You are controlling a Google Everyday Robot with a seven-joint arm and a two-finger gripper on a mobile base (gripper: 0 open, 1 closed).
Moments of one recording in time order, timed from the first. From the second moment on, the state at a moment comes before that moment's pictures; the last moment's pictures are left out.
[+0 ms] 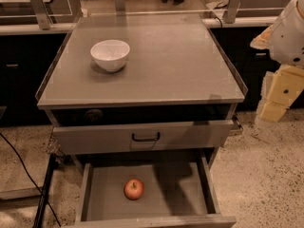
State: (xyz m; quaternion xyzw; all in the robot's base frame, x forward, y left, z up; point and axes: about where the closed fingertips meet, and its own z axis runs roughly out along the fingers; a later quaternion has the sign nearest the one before) arm 0.438 -0.217 0.976 -0.60 0.78 -0.03 0.16
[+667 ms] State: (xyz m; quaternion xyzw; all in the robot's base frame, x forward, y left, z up) arm 0.438 -0.218 0.961 -0.60 0.78 -0.03 0.17
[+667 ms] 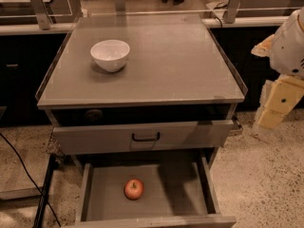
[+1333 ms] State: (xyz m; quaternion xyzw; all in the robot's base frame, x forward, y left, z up) arm 0.427 -0.209 0.883 -0.58 0.79 0.02 0.20
